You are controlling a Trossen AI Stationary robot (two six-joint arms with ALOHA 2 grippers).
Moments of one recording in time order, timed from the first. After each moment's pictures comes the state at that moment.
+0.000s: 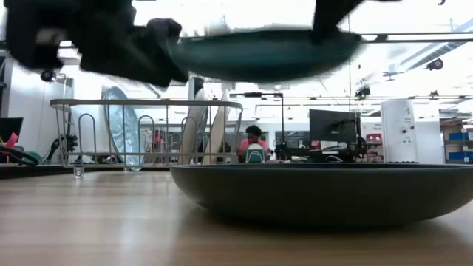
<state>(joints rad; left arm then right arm) -0.43 1.47 0.75 0.06 -0.29 0.27 0.49 1.86 1.70 -1.34 0.59 1.31</state>
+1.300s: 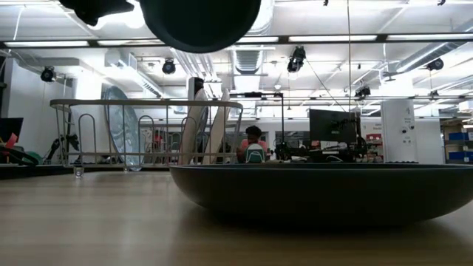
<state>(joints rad) -0.43 0.58 0.60 -0.19 -0.72 0.04 0.40 1.90 1.71 -0.54 1.57 0.34</state>
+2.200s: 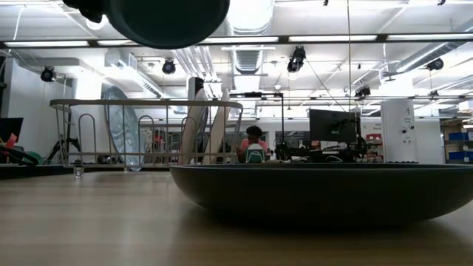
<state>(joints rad) -0.42 0.62 0.61 -0.16 -0.67 0.10 0.35 1.94 1.71 -0.26 1.35 0.30</state>
